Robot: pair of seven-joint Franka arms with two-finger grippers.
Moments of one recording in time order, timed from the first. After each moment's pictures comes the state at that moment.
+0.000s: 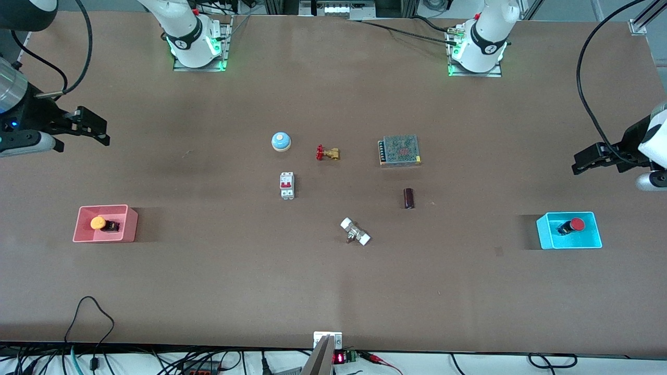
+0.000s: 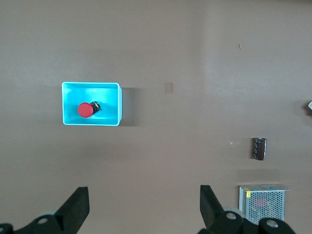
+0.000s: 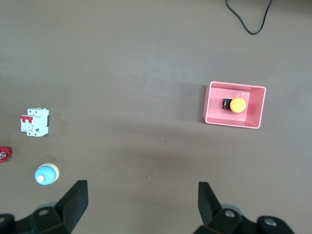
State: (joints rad) left arm 0.01 0.15 0.03 -1.52 -0.01 1.69 -0.02; right arm -0.01 0.05 0.07 -1.61 0.01 1.70 -0.08
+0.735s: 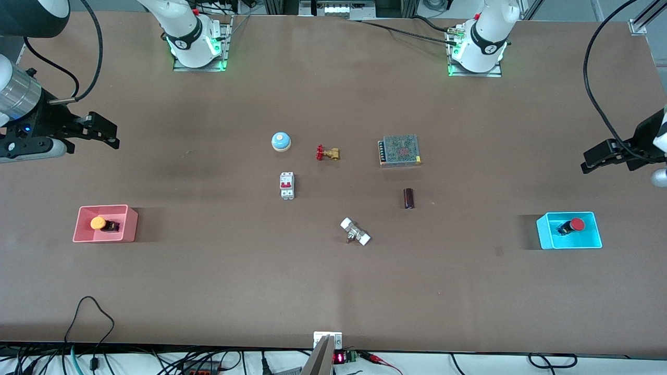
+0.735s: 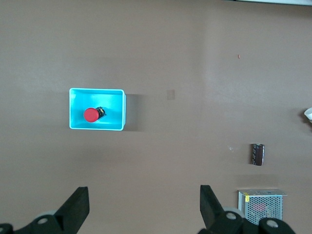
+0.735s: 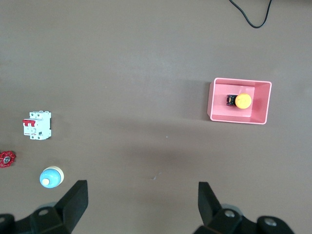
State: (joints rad) left arm 0.01 0.15 0.04 -1.48 -0.01 1.68 -0.03; right arm 0.00 0.06 0.07 -1.61 0.01 1.70 -0.04
